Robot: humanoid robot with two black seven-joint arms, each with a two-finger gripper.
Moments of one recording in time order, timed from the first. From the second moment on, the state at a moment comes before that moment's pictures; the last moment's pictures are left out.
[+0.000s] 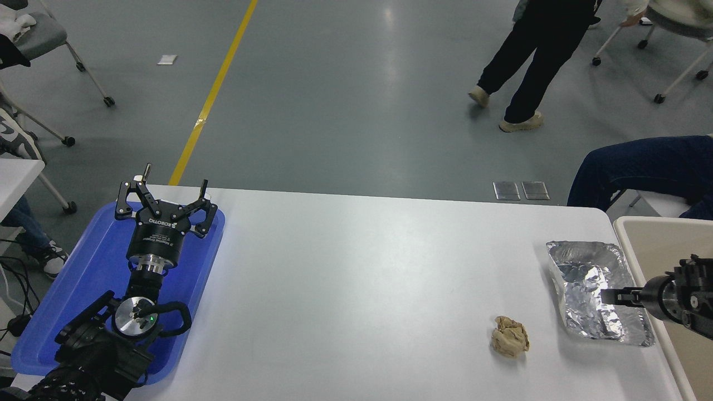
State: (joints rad) left arm -0.53 0.15 -1.09 -0.44 -0.07 -0.78 -0.38; right arm 0.87 -0.60 -0.56 0.60 -0.99 0.10 0.08
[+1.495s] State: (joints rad) left arm -0.53 0.15 -1.09 -0.44 -0.08 -0.78 -0.37; right arm 1.86 -0.97 -0.95 1.13 -0.98 0.58 0.13
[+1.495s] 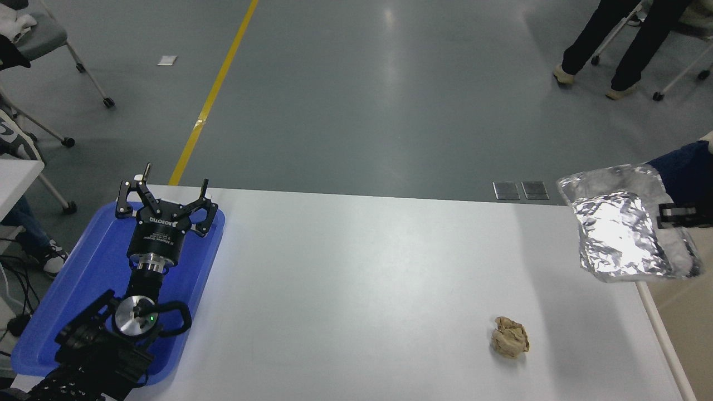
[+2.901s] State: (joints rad) left arm -0.53 0.15 -1.09 -0.44 -0.08 -0.78 -0.37; right arm 2.09 -0.99 -1.25 1.01 -0.98 0.72 0.14
